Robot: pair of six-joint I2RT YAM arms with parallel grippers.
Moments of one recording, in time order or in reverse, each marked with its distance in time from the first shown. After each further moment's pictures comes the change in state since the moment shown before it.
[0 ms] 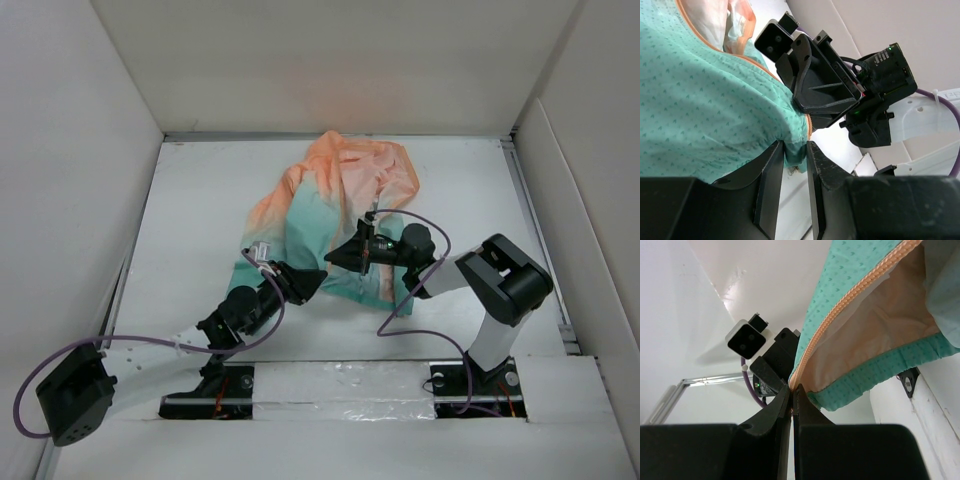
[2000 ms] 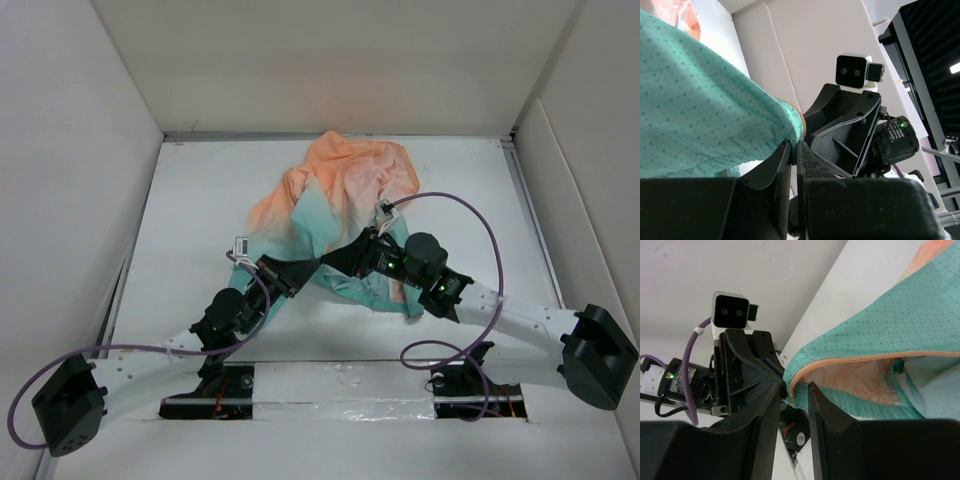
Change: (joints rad) left arm 0.019 -0.090 0.000 0.074 -0.013 -0.357; right arm 0.275 -0.611 0.039 -0.770 0.644 -0.947
